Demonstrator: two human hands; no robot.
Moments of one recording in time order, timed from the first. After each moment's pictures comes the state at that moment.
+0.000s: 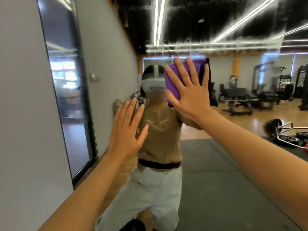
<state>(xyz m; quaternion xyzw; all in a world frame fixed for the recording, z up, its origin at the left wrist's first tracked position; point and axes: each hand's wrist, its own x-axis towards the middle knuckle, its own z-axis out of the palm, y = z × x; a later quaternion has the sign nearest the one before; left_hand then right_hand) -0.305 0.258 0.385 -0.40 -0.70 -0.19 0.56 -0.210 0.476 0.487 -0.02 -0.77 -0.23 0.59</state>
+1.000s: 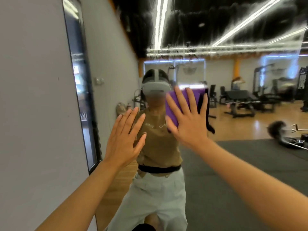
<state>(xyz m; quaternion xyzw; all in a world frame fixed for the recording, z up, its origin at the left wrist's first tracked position) -0.331 0.194 0.381 -0.42 -0.69 -0.15 0.58 -0.236 0.414 0.420 -0.03 -0.76 -0.19 0.62</state>
